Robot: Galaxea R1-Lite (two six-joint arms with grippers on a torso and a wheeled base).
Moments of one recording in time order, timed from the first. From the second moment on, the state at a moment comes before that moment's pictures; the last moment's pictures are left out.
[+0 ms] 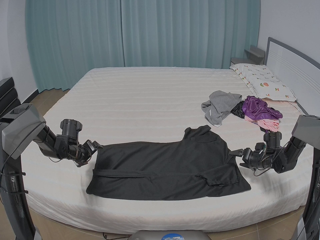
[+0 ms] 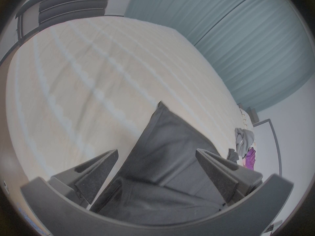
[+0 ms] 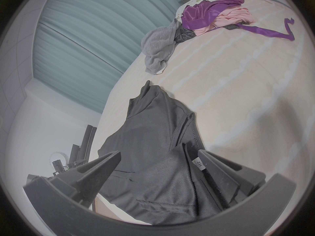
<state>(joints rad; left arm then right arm) -0.02 2.27 -1.08 -0.35 -0.11 -0.78 -0.02 2.33 -0.80 -0.84 0.48 0.59</state>
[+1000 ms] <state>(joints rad) -0.01 2.68 -1.64 -0.41 -0.06 -0.66 0.00 2.36 -0.76 -0.88 0.47 0.62</state>
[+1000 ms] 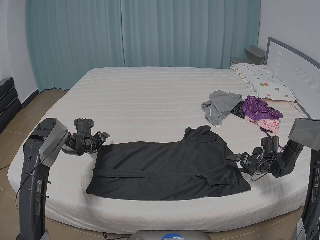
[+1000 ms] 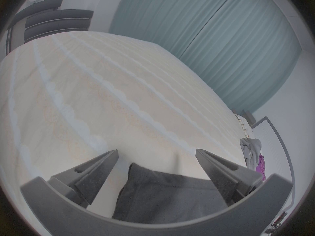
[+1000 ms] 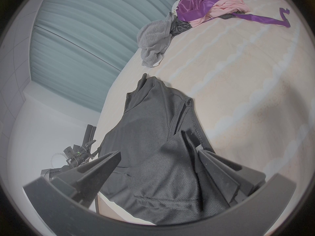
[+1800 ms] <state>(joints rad) -0.01 2.67 -1.65 -0.45 -0.05 -0.87 0.05 2.38 -0.95 -0.85 0.32 0.57</state>
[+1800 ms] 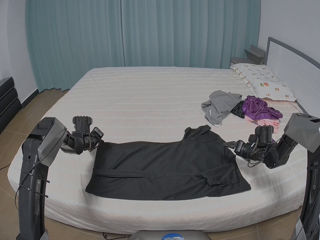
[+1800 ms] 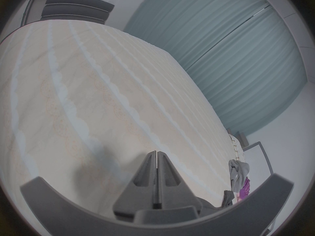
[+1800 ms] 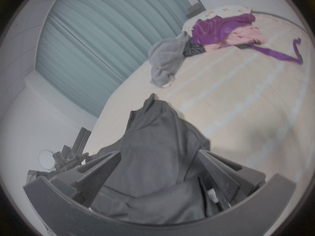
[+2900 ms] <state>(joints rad) 0.02 2.58 -1.47 -0.56 -0.05 -0.91 0.11 2.86 -1.99 -0.32 0.15 0.49</state>
